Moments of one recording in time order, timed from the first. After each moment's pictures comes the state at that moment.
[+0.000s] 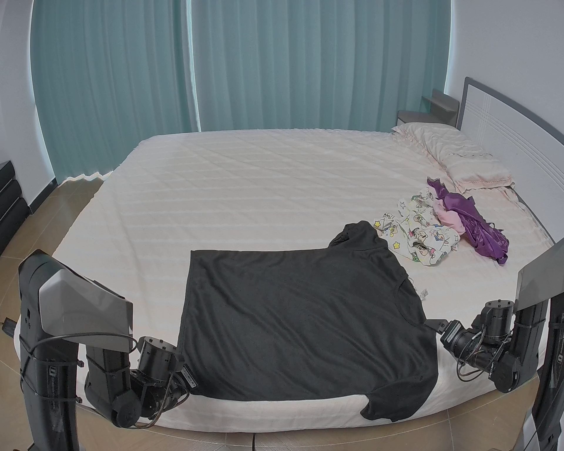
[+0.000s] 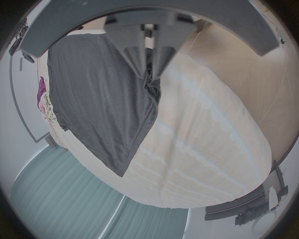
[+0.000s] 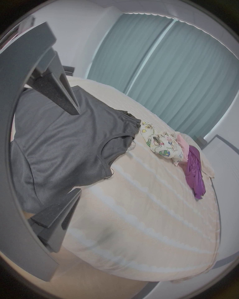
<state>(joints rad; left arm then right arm) -0.39 2.34 -0.26 -1.21 0.24 -0.90 0.05 2.31 -0.19 -1.55 0.10 0.82</state>
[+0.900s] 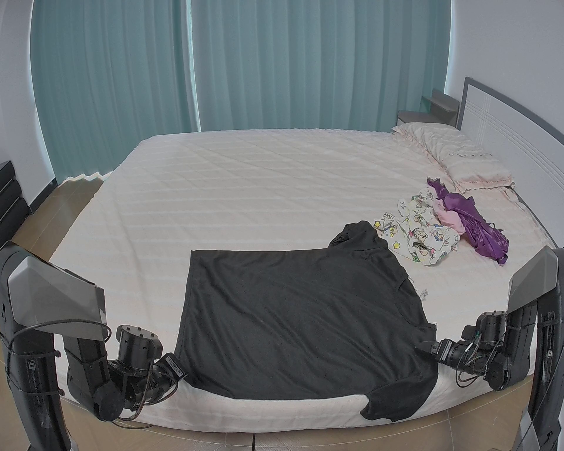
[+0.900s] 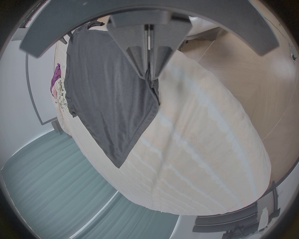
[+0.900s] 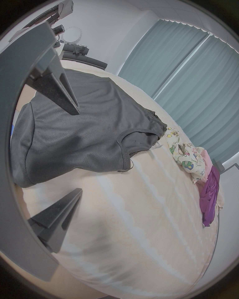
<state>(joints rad) -0.31 2.24 -0.22 -1.21 0.11 -0.98 -0.05 2.48 -0.27 -1.52 0.31 0.48</state>
